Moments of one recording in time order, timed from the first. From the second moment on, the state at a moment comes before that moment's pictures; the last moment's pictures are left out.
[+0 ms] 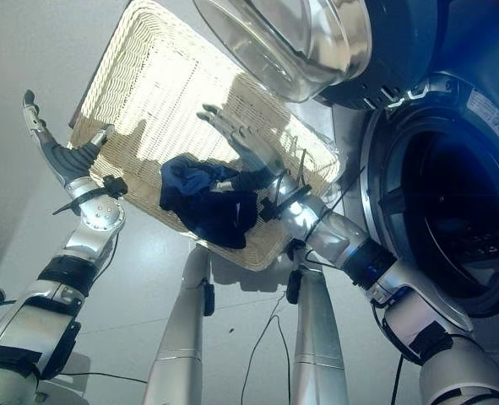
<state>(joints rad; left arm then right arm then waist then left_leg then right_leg) -0.94 0.60 -0.26 0.80 -0.14 -0.45 0.97 -1.06 -0.55 0.80 0.37 -0.21 -0.21 -0.40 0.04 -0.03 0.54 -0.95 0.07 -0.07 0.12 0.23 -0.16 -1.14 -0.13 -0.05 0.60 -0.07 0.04</state>
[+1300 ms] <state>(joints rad) -1.00 0.56 -0.37 0.82 -0.21 -0.47 0.92 -1.09 -0.46 0.92 0.59 -0.29 -0.19 -0.16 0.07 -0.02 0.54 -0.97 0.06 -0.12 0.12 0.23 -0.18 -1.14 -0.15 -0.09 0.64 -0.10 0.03</state>
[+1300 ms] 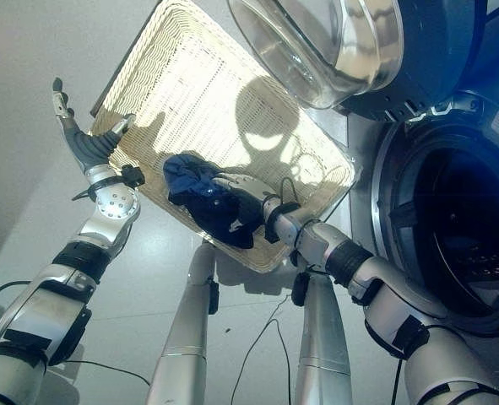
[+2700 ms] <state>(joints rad) -0.97 0.47 -0.38 0.65 -0.13 -0.56 0.92 -1.19 -0.36 0.93 0.94 -0.43 -0.11 -0.29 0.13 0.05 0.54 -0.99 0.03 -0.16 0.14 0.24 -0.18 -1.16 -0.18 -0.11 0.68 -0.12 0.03</state>
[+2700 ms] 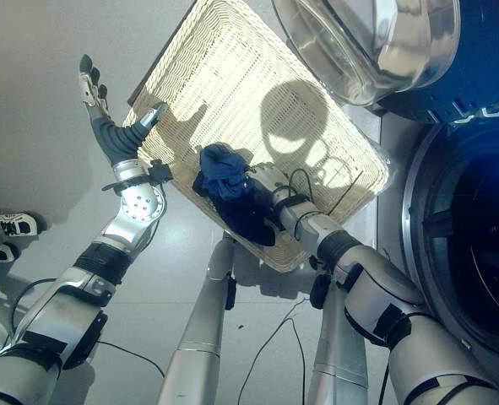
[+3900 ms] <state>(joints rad) -0.93 0.45 -0.37 0.53 -0.13 -0.58 0.83 -1.16 -0.33 0.90 0.87 -0.44 -0.07 -0.18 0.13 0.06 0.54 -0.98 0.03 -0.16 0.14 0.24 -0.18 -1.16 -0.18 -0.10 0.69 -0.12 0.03</state>
